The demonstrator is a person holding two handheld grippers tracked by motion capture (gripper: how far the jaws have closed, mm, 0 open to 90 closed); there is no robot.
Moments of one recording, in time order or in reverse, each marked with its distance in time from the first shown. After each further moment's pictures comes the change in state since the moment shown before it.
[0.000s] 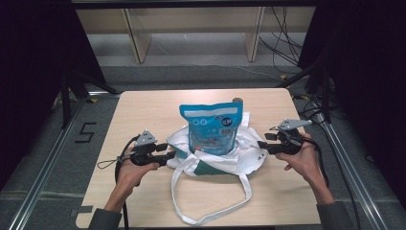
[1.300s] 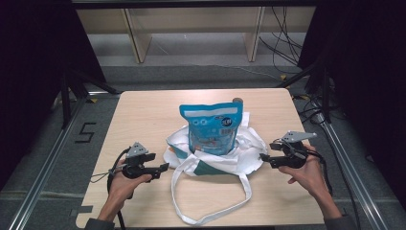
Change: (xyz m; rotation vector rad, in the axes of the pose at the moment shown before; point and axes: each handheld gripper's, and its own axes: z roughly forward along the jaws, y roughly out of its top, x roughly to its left) left arm 0.005 -0.039 -0.013 0.051 0.029 -0.069; right arm 0.017 -0.027 -0.013 0.018 -0.004 0.012
